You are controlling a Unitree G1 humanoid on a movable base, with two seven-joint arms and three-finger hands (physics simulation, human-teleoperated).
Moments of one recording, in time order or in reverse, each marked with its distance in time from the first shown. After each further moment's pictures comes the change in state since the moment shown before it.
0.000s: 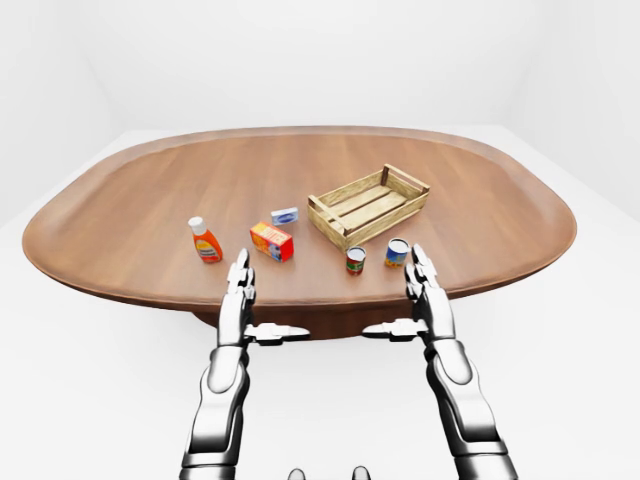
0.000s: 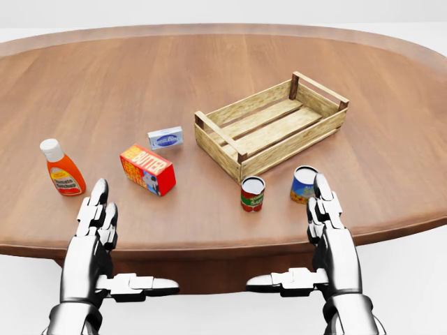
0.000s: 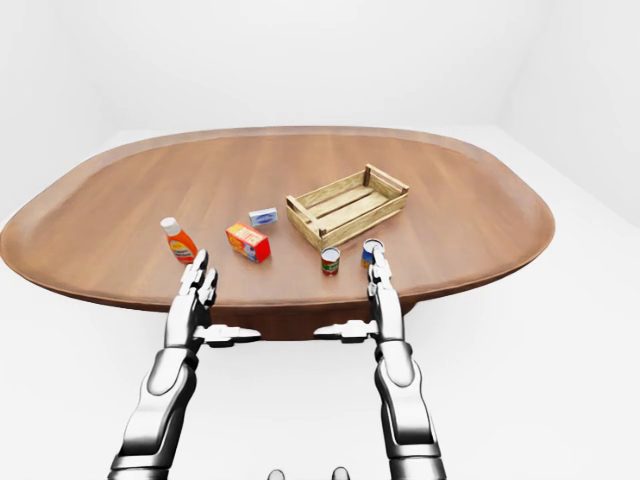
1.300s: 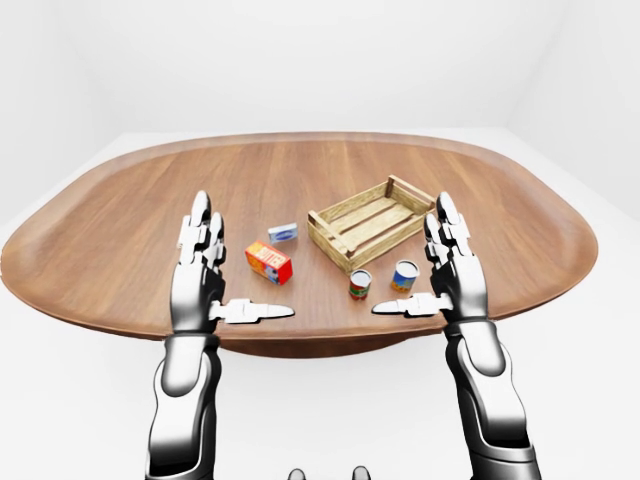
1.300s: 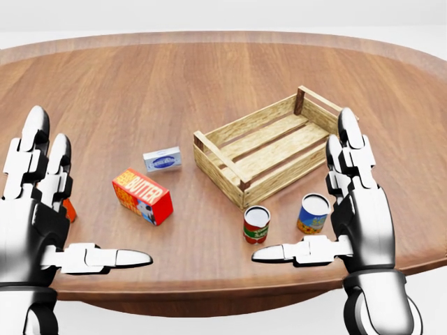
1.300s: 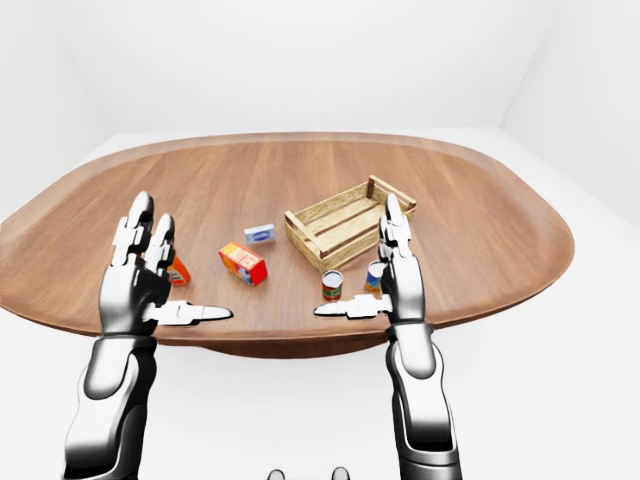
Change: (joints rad) left arm -0.005 0.029 0.074 -0.444 -0.016 0.086 -0.050; right arm -0.031 -0.016 -0.021 -0.363 -0.035 0.086 0.028
